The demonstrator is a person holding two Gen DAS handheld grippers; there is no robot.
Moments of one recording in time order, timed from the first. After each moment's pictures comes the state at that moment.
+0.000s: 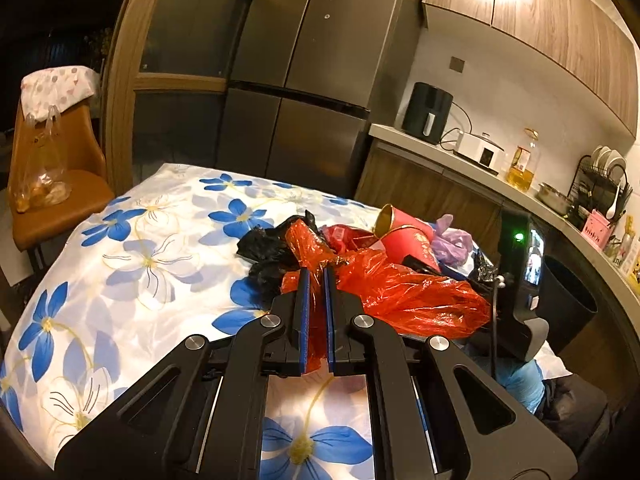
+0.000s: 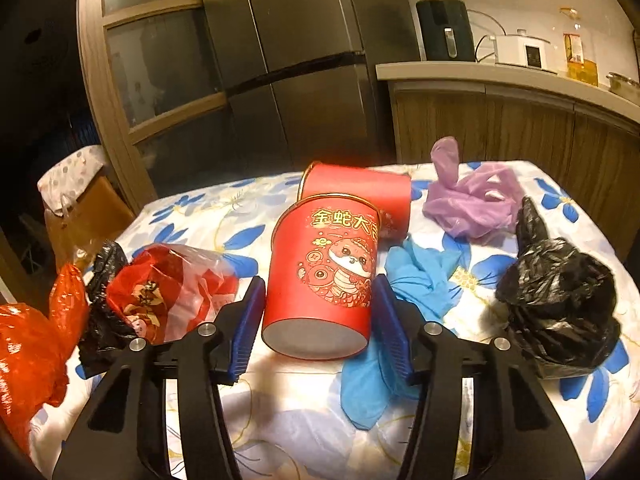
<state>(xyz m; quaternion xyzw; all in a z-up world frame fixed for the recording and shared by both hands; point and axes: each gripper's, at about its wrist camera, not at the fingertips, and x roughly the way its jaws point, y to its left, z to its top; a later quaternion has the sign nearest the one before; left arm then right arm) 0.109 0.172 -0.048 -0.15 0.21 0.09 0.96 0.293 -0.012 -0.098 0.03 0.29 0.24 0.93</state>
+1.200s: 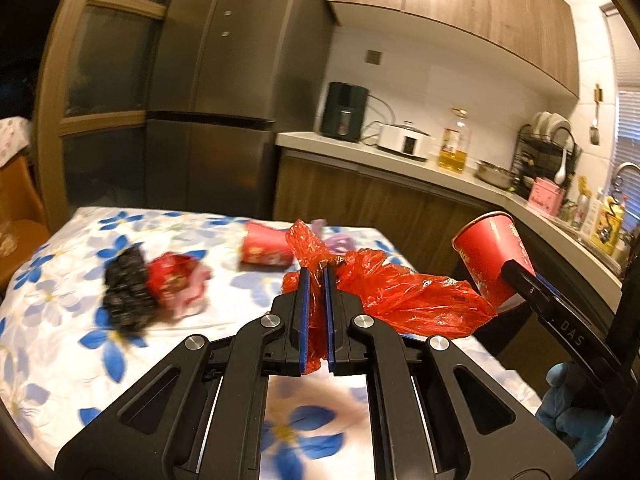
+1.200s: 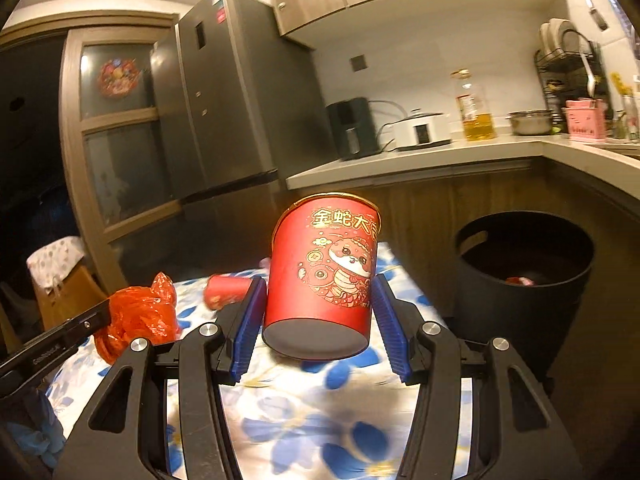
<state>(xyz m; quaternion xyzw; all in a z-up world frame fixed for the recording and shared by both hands) 0.144 0.017 -0.008 -0.09 0.19 -0.02 0.98 0.178 -0.227 -0.014 0.10 0.15 0.14 0.97</state>
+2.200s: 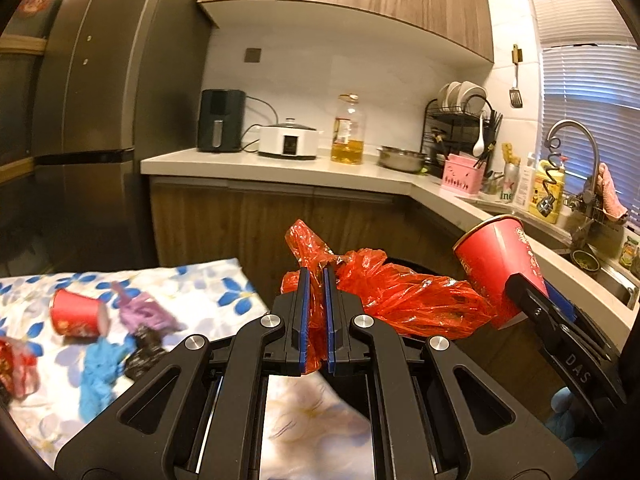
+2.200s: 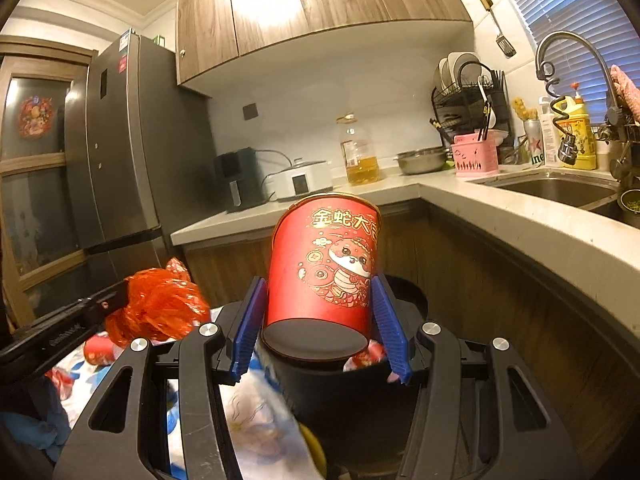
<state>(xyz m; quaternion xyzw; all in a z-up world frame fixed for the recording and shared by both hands) 0.251 -0.182 0.018 -0.03 0.16 -0.17 0.97 0.183 -0.370 0.002 0.10 0.08 -0.04 0.99</state>
